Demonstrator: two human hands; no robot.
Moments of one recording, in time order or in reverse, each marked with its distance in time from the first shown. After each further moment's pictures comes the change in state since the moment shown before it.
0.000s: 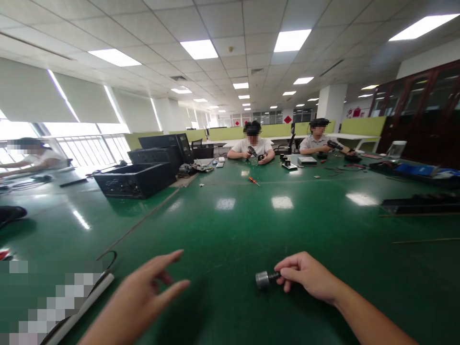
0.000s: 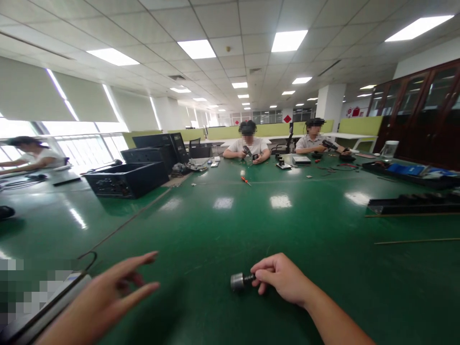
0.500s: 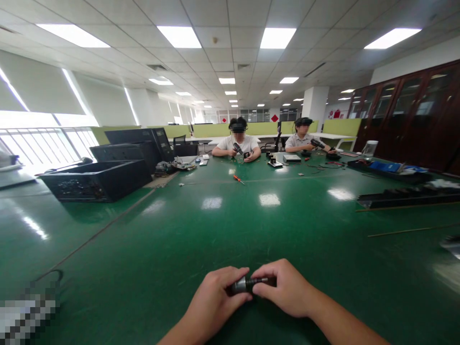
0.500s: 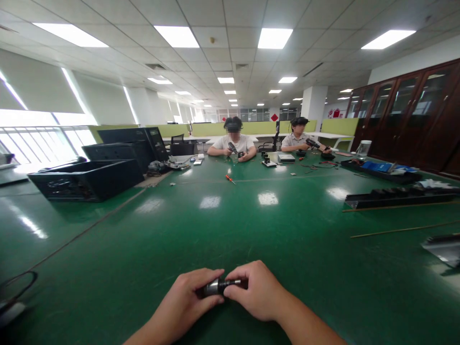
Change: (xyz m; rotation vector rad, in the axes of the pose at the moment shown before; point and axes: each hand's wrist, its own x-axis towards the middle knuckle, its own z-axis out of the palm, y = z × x) left_hand 0.024 0.086 0.140 -0.400 -0.397 0.475; right_hand 0.002 -0.009 0.016 -0.358 0.064 -0.188
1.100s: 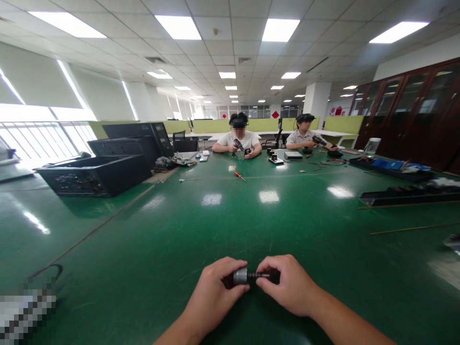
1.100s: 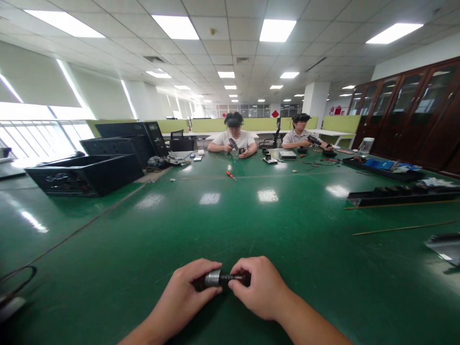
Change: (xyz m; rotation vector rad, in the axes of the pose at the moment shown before) left_hand 0.002 -0.003 0.000 -0.013 0.134 -0.055; right_hand -0.004 -0.011 0.000 -0.267 0.155 -0.048
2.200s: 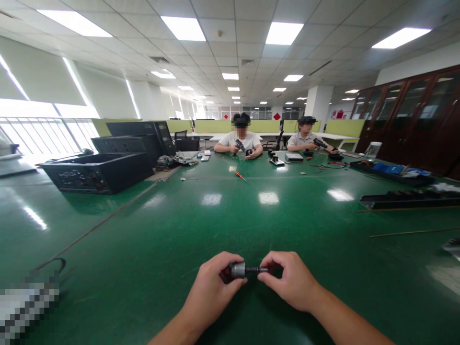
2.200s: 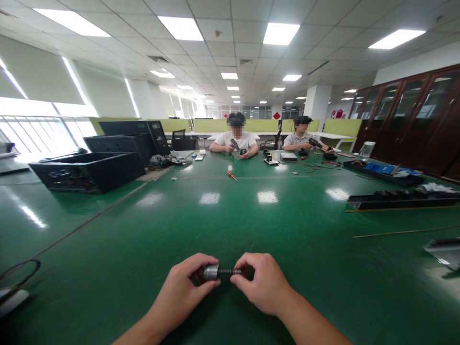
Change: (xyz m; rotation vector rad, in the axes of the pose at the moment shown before) left_hand -0.001 0.001 -0.003 0.018 0.084 -0.010; right_hand 0.001 0.006 -0.003 -0.009 0.105 -0.019
